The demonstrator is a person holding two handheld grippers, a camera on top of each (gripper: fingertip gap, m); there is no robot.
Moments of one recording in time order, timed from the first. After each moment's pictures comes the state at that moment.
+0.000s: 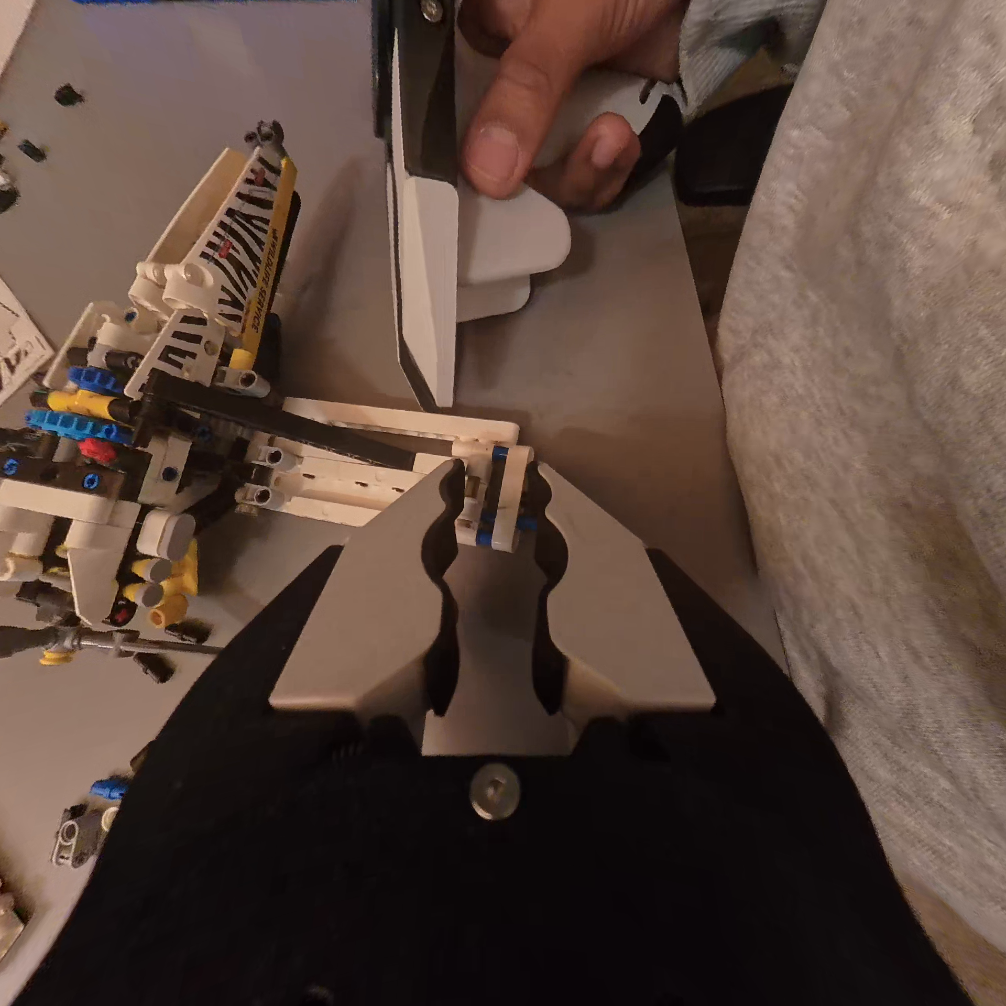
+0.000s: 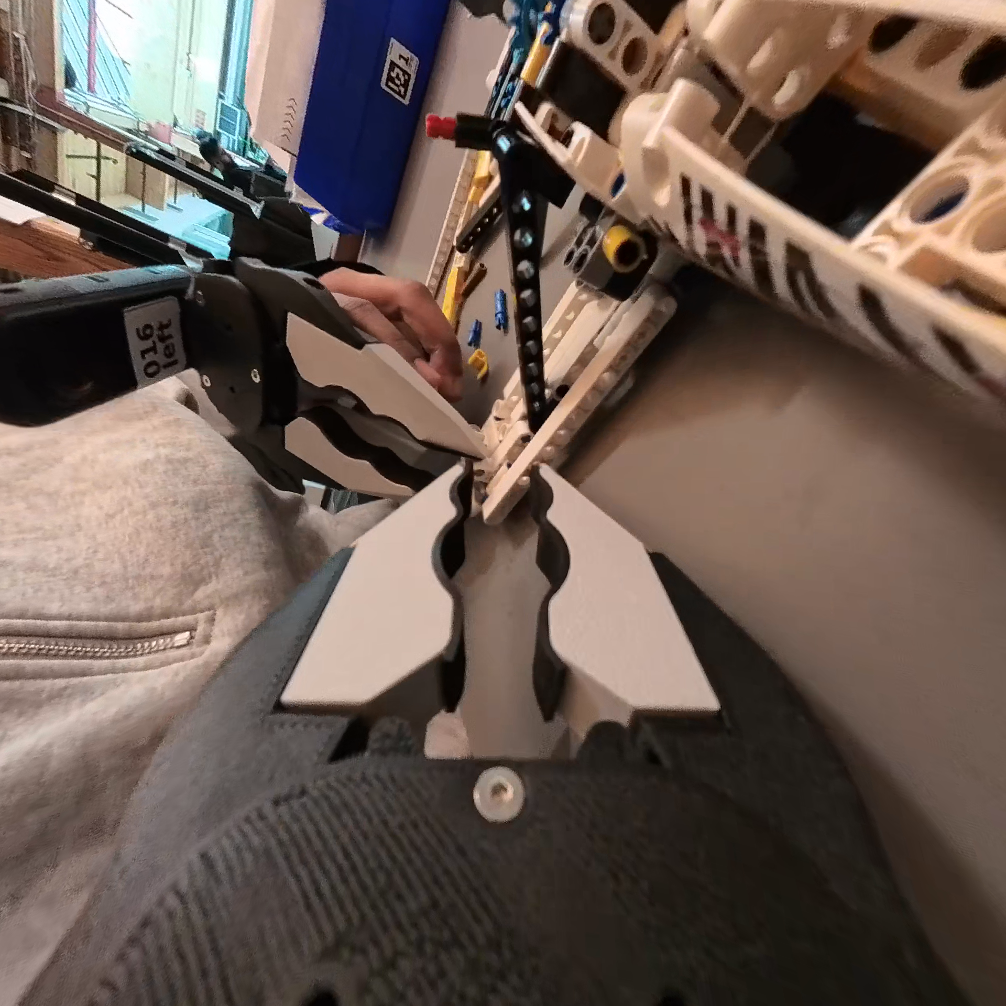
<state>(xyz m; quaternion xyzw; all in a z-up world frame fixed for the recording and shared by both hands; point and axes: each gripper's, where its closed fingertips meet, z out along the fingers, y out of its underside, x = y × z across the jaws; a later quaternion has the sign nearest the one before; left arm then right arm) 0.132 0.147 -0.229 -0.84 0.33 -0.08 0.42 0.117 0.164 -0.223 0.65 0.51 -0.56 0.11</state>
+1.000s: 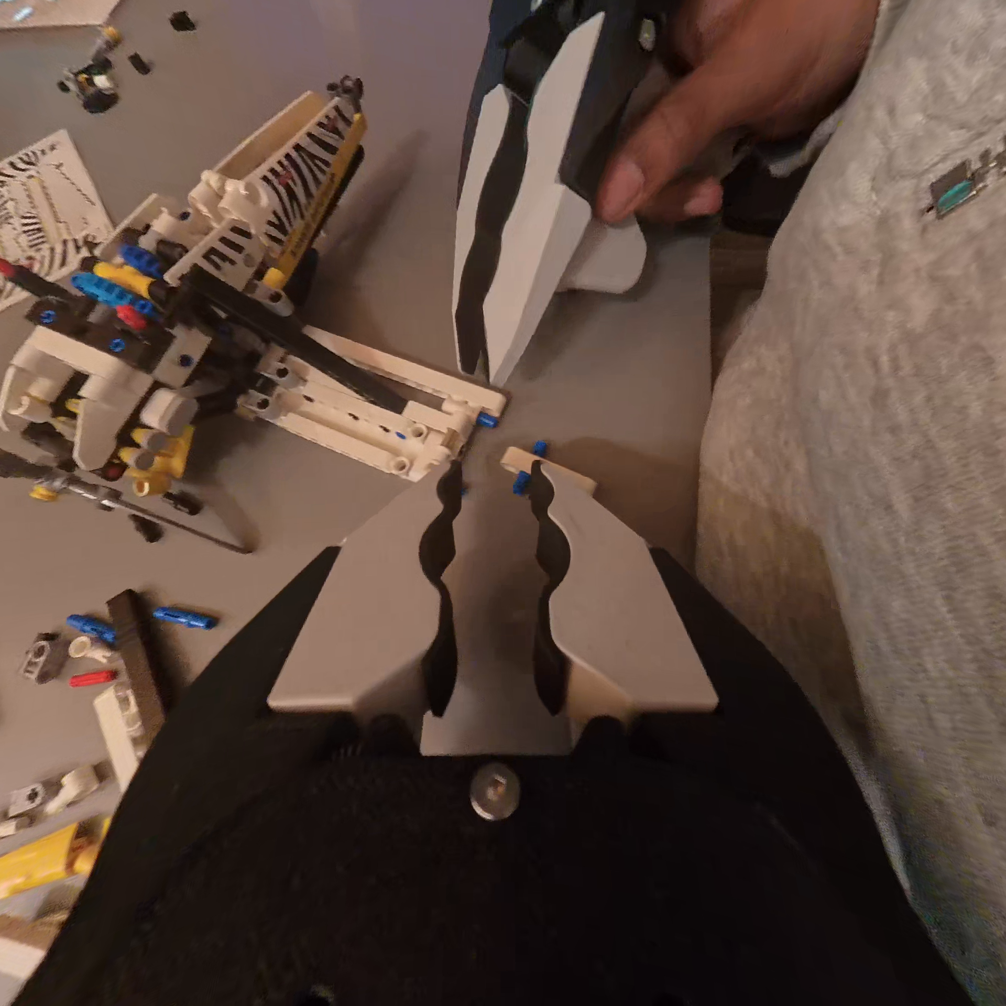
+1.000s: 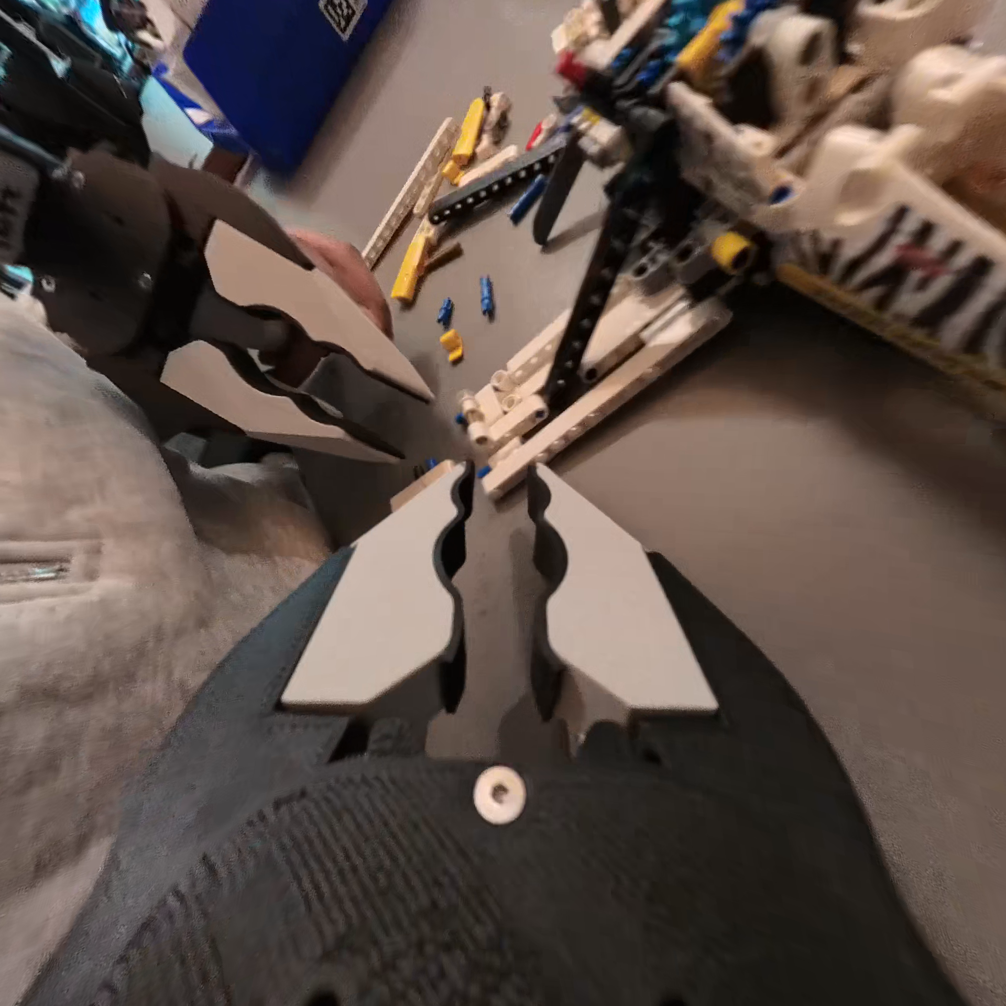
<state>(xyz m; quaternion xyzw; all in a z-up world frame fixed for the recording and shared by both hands) 0.122 0.123 -0.225 -0.87 0.23 -0.06 0.44 0.120 0.152 -0.226 0.62 0.61 -0.49 -0.05</state>
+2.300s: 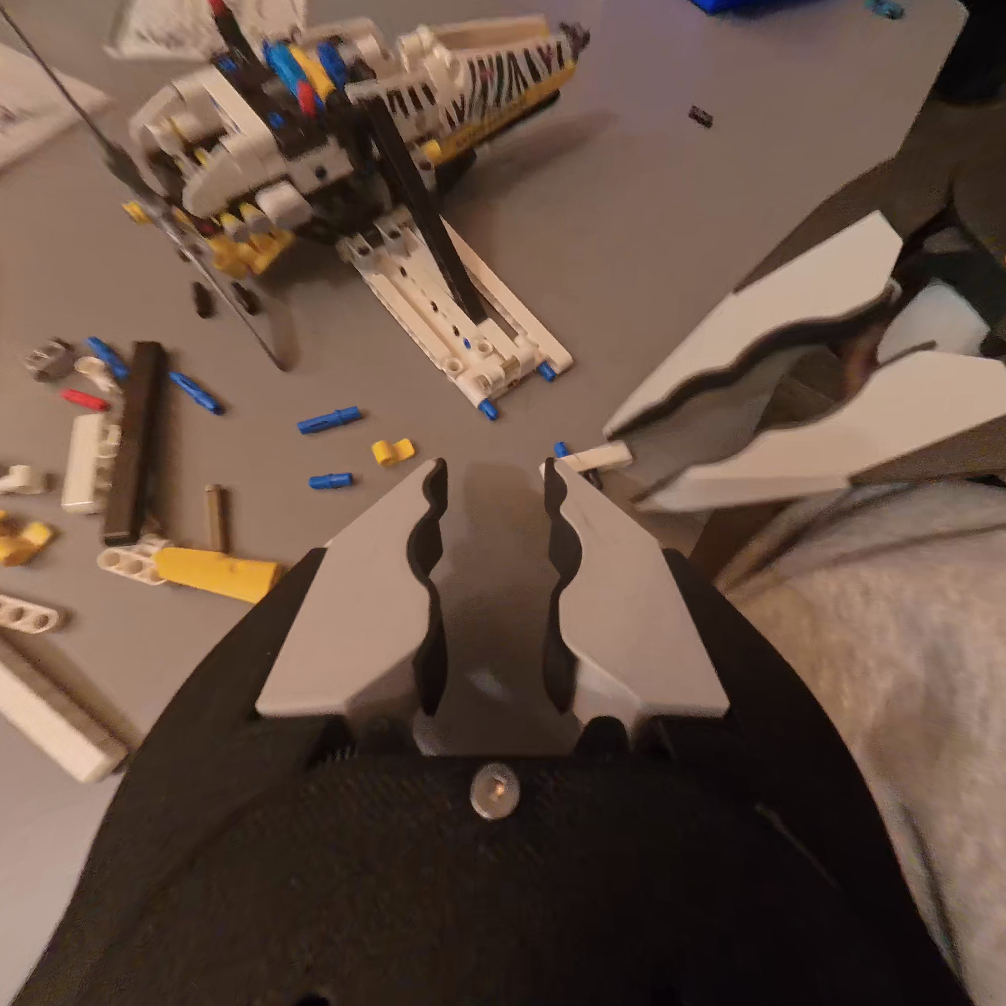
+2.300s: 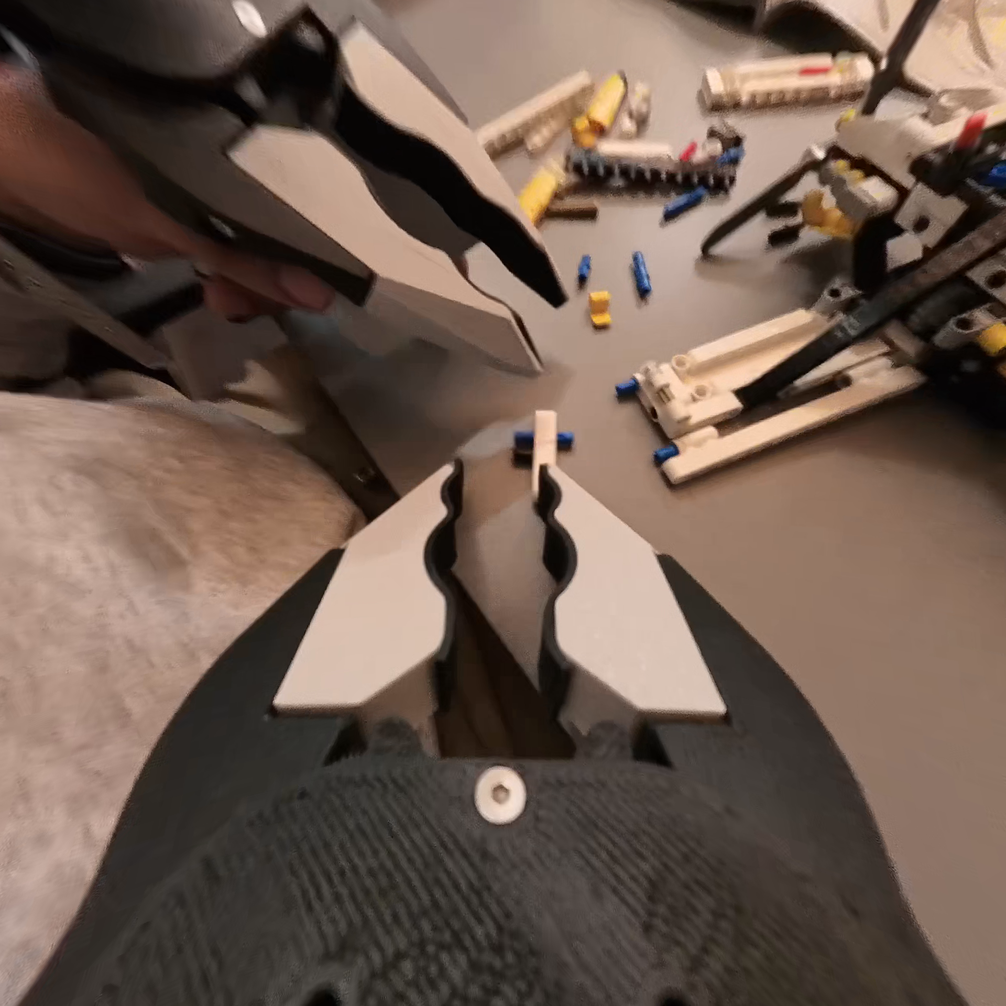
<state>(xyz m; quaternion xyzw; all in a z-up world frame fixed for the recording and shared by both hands) 0.104 0.100 -0.228 -0.89 -0.01 -0.05 0.45 0.140 0.092 -0.235 0.54 0.72 -0.36 -0.25</state>
